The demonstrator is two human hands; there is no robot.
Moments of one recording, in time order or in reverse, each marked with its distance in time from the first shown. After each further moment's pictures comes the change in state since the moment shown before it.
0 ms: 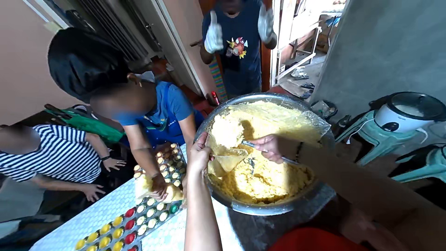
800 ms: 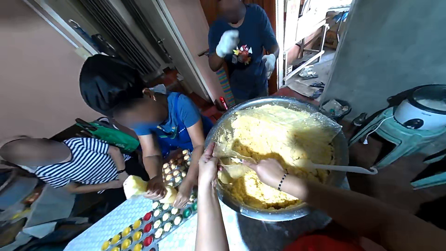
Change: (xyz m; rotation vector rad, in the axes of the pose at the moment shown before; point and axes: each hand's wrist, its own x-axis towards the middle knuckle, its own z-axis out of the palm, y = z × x) left_hand -0.017 0.001 0.004 -0.059 0.050 0.013; right_hand 0.035 0.034 0.068 -1.163 0.215 -0.128
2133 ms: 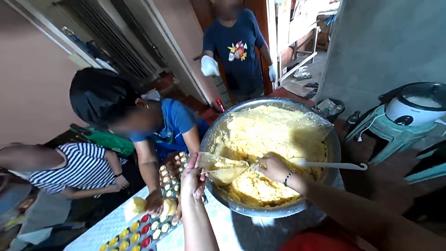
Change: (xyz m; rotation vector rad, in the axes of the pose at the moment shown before) left_hand -0.023 -0.007 -0.036 -0.355 0.094 -0.094; right_hand -0.006 0.050 0.027 0.419 0.079 0.158
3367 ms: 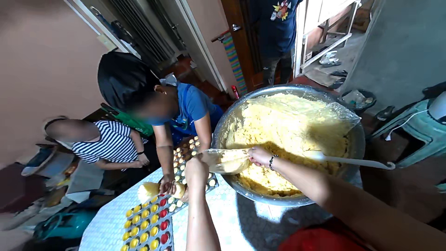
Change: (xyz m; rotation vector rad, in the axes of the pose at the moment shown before) left_hand -0.022 0.032 -0.010 1.645 0.248 -0.016; right_hand 0.053 -0.069 0.029 0.696 -0.226 0.172
